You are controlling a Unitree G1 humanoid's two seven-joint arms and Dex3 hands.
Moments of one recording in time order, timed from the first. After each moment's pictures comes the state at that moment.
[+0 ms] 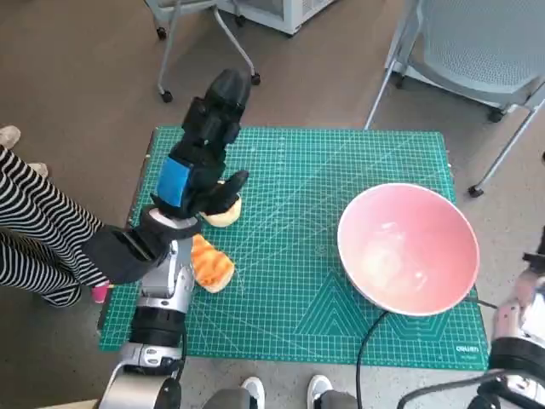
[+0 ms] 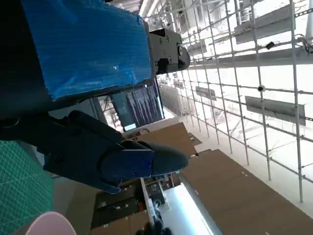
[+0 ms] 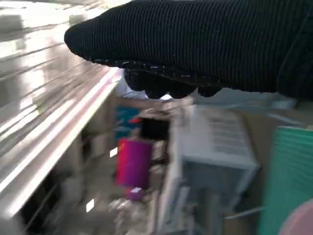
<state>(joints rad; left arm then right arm) -0.59 0.08 0.11 0.46 -0.28 -0.60 -0.45 -0.57 -0.41 -0.46 0.99 0.29 -0.74 0.22</state>
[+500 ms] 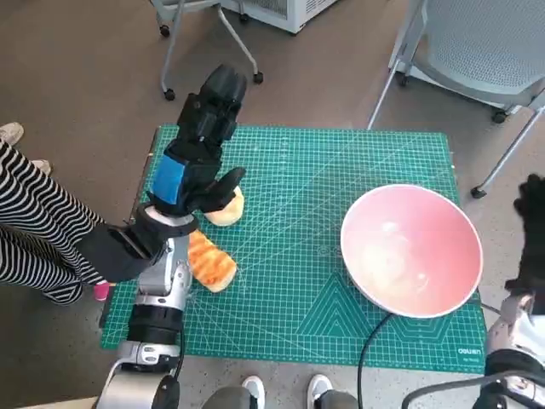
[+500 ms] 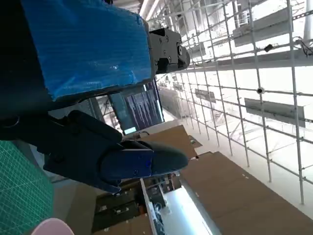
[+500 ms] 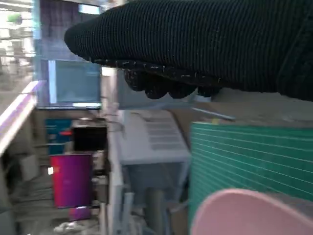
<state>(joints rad) -0.59 0.10 0.12 0.46 -0.28 -0.60 -0.47 -0.58 -0.40 -0.47 1.22 0.29 -0.69 0.25</state>
